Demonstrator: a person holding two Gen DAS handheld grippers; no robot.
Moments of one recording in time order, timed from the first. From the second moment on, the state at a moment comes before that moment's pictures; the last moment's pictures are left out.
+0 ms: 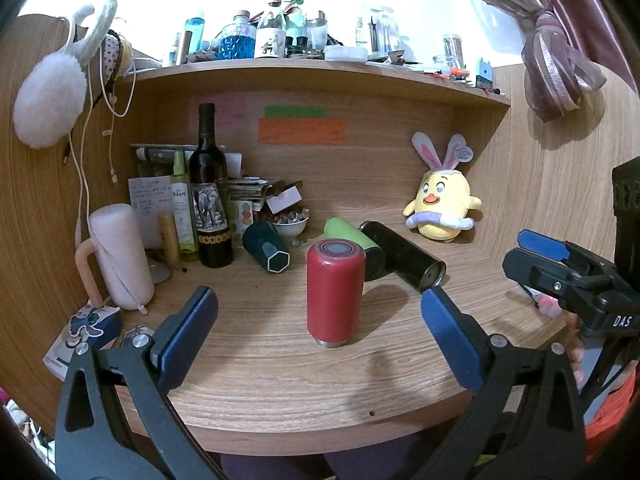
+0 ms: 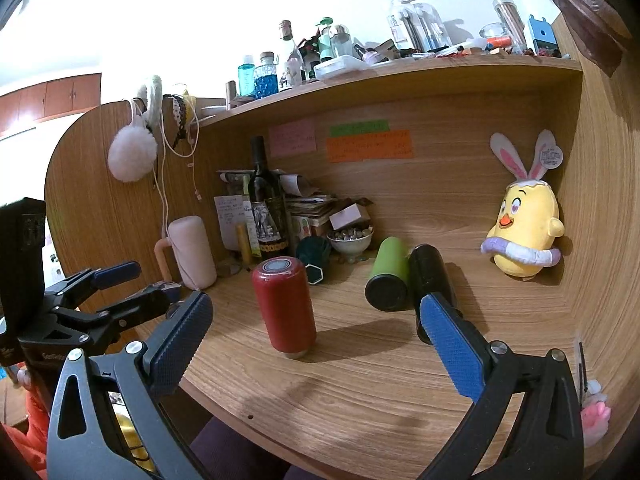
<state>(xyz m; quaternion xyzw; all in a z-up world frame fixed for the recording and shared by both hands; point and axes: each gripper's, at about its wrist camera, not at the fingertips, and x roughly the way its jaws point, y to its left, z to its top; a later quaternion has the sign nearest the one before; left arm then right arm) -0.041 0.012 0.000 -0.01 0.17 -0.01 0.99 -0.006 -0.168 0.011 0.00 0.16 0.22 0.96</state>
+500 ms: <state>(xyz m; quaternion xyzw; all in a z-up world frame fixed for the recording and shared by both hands) -0.042 0.012 0.000 -0.01 0.17 -0.01 0.99 -0.010 -0.163 0.010 -0.01 0.15 0.22 0.96</state>
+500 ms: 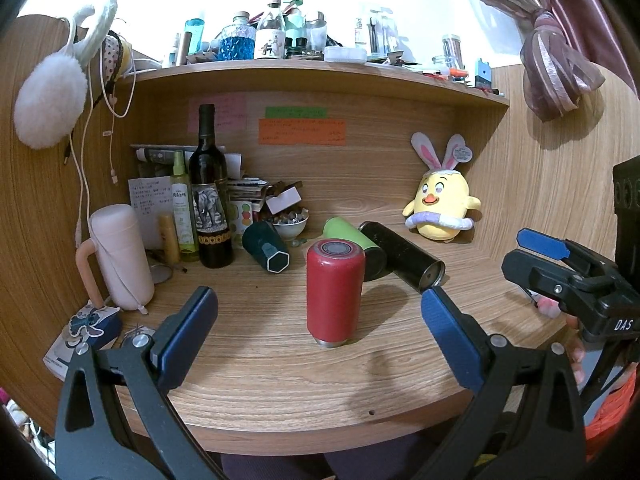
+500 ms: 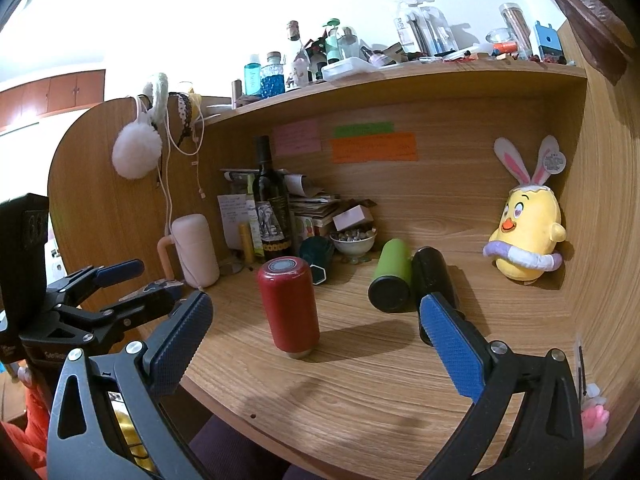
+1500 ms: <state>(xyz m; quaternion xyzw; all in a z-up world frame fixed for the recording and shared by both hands) -0.040 0.011 0.001 -0.02 0.18 -0.03 0.98 -0.012 -0.161 0.012 -0.01 0.15 0.23 0.96</state>
